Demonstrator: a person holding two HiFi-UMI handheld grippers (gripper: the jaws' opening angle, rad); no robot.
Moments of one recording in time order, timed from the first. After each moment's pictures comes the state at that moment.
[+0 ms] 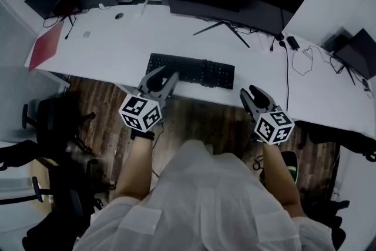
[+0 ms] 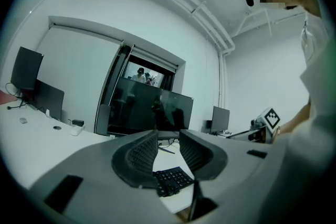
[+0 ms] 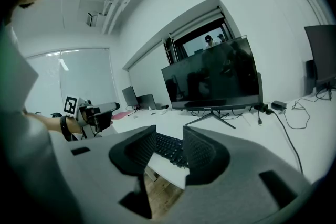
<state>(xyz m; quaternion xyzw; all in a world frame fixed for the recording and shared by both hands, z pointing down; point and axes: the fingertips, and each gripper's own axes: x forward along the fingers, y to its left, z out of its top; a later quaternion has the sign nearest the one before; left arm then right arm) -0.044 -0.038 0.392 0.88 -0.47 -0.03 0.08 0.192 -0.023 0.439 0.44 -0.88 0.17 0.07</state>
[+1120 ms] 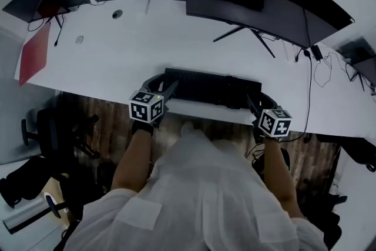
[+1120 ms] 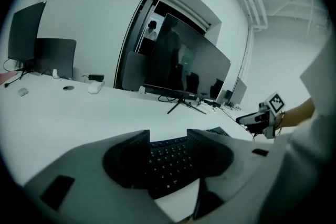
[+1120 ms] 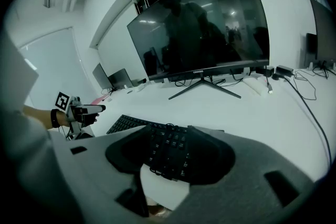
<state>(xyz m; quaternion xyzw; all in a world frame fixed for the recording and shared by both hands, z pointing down) -0.189 -0.192 0.571 0.84 -0.46 0.15 0.25 0.118 -0.162 0.579 0.49 -0.79 0.30 0.19</state>
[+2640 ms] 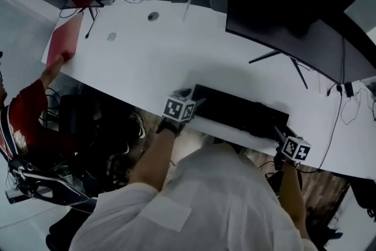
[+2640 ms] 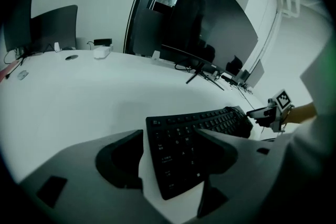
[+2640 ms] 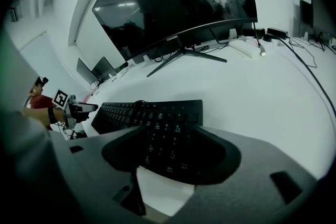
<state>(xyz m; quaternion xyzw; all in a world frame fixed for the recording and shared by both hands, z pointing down) -0.207 -0.213 0.669 0.77 -0.44 0.28 0.36 0.159 -0.171 0.673 0.48 -0.73 0.42 0.23</state>
